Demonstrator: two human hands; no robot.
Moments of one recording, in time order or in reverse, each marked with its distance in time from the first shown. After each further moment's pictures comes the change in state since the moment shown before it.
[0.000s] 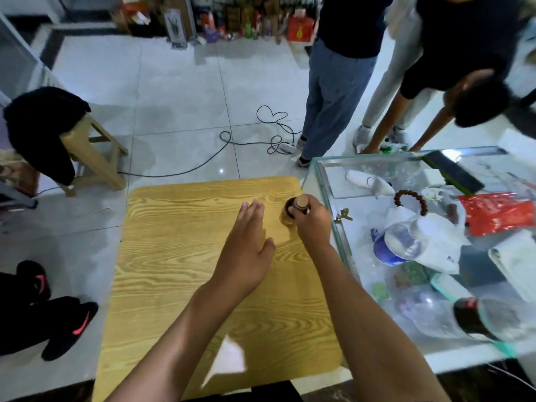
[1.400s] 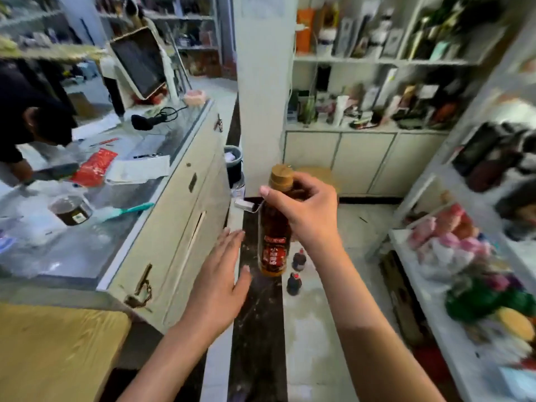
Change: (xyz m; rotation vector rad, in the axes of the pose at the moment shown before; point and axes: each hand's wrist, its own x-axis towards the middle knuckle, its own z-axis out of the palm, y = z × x) left_hand -0.456 0.211 0.176 0.024 -0.722 1.058; right_hand -0.647 -0.011 -0.424 0.358 1.184 0.114
